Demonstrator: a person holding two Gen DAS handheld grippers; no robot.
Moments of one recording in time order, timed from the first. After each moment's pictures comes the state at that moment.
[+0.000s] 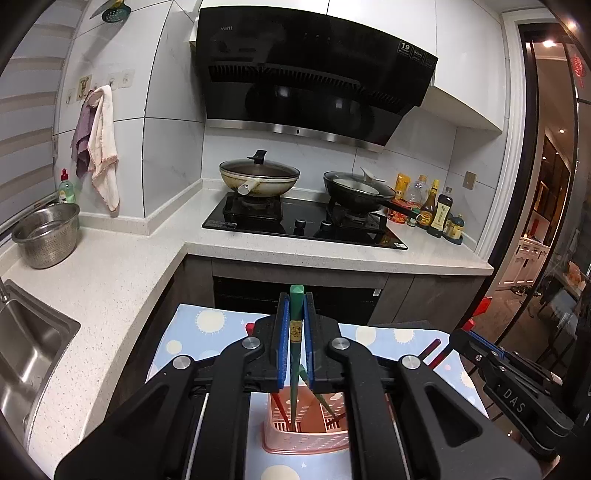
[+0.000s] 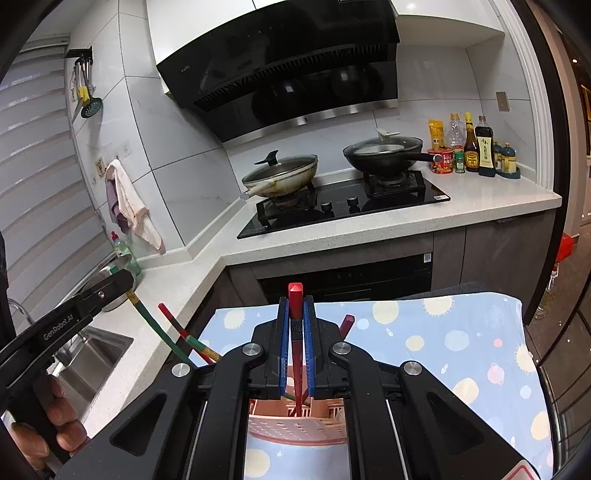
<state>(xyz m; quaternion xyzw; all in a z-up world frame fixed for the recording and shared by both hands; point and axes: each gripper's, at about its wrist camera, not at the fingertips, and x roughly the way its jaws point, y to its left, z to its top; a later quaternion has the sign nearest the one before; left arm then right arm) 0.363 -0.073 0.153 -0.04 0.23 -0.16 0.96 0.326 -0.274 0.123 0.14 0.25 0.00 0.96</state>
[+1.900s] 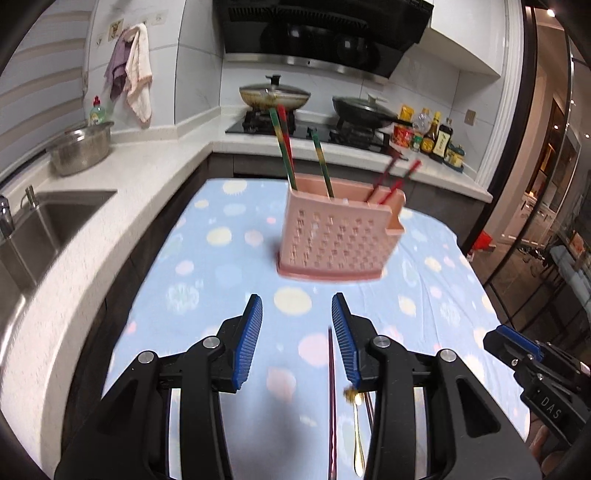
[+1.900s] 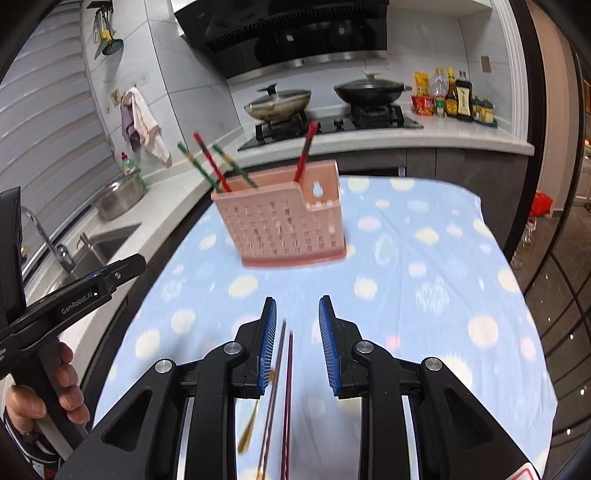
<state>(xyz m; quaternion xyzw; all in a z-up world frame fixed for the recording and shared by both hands) 0.186 -0.034 0.036 -0.02 0.35 -0.14 0.93 0.108 -0.244 0.028 0.11 0.36 0.00 0.93</state>
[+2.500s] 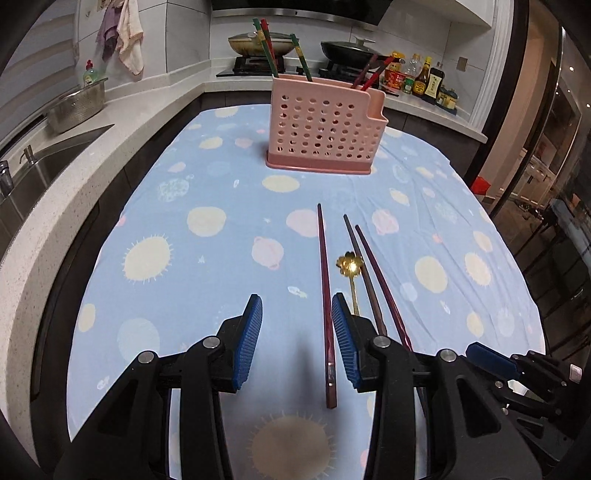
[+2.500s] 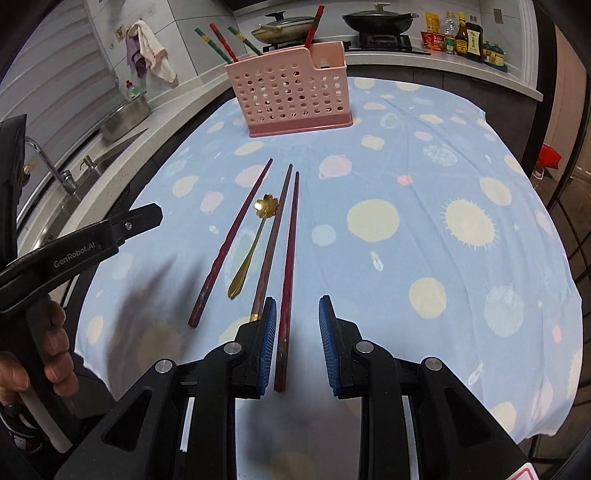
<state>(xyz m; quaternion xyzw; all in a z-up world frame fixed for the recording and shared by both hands) 0.107 -0.040 -0.038 0.01 0.42 -0.15 0.89 0.031 -0.213 -0.057 0.09 0.47 0.03 0.88</state>
